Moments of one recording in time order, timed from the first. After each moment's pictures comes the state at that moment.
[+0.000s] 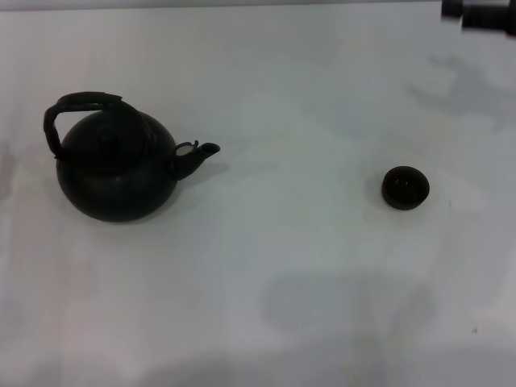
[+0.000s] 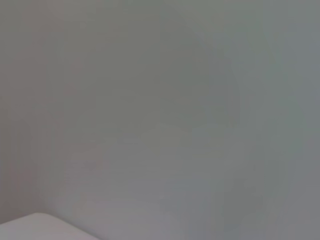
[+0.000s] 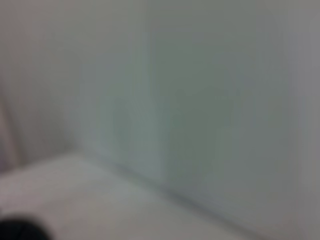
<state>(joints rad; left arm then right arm) -0.25 -2.08 0.15 -0.15 1.14 1.43 -0.53 0.46 1.78 -1.16 -0.76 1.65 1.28 -1.56</state>
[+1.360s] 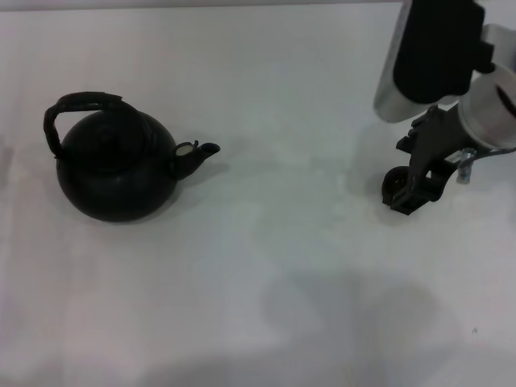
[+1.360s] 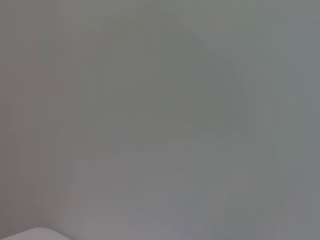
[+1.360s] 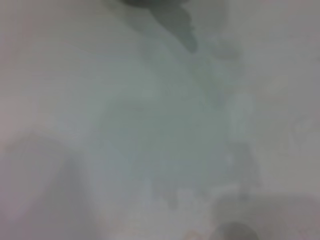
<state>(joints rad) -0.26 -2.08 0.12 -0.15 1.13 1.43 -0.54 0.53 2.01 -1.72 -1.62 0.50 1.64 -0.65</state>
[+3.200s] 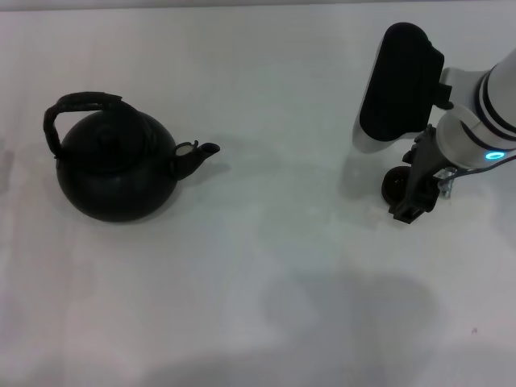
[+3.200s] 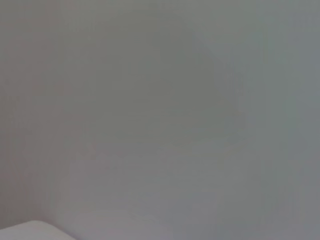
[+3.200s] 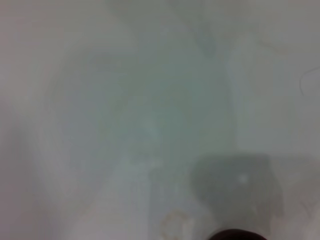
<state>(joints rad) -0.25 -2.08 0.12 -0.16 1.14 1.45 -0.58 0.56 2.02 -1.85 -1.39 0.40 1.46 -0.60</state>
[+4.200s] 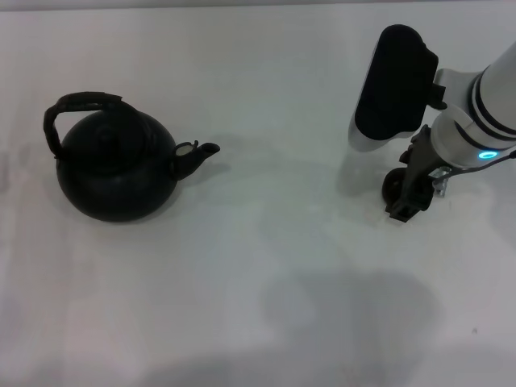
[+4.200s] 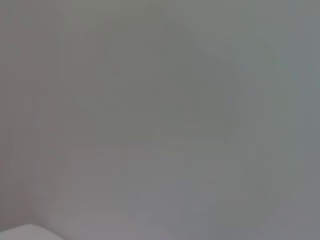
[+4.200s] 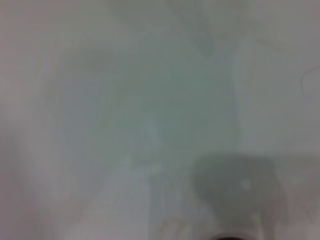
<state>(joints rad) -0.25 -2.08 0.13 -0.15 1.15 1.46 -0.58 0.58 2.02 -1.86 -1.34 0.41 1.42 -0.60</state>
